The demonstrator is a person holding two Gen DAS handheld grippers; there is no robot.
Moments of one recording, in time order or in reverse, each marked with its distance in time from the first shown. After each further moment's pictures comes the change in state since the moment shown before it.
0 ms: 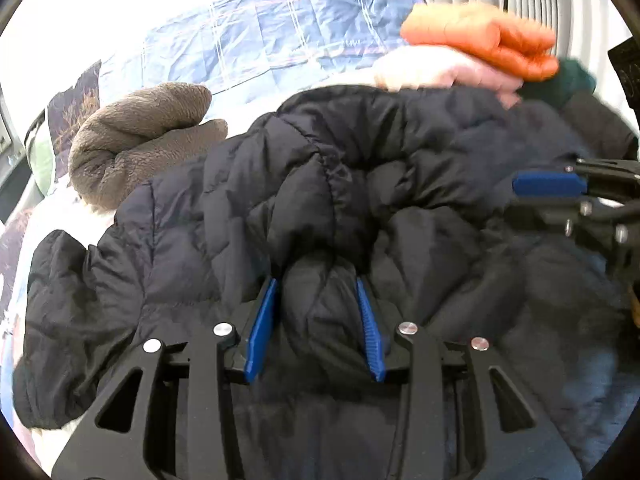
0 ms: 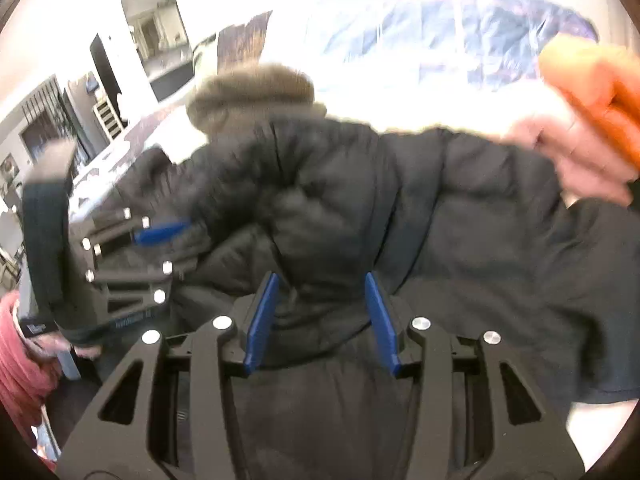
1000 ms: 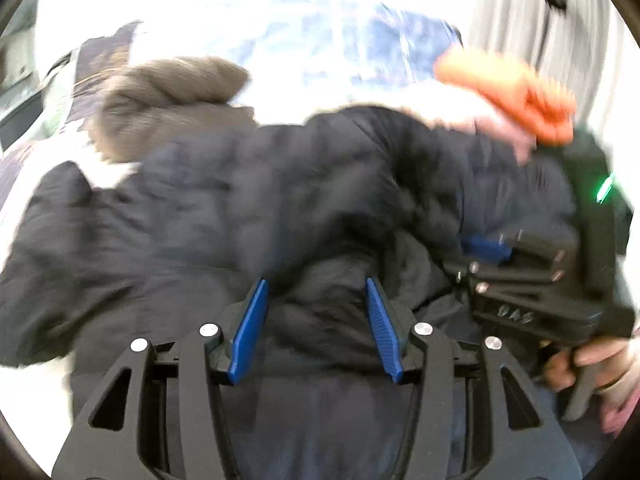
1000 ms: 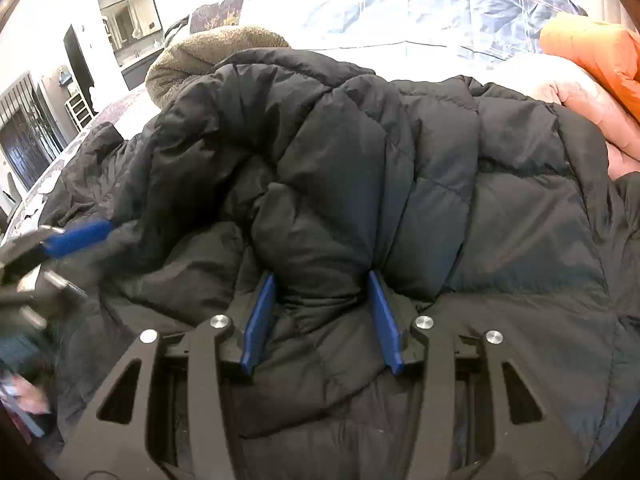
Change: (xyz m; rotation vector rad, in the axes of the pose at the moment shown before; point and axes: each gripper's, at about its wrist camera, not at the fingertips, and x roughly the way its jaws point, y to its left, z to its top) left arm -0.018 0.027 -0.023 -0.252 -0.073 -0.026; right arm 0.088 0.005 -0.013 0.026 0.086 -0.086
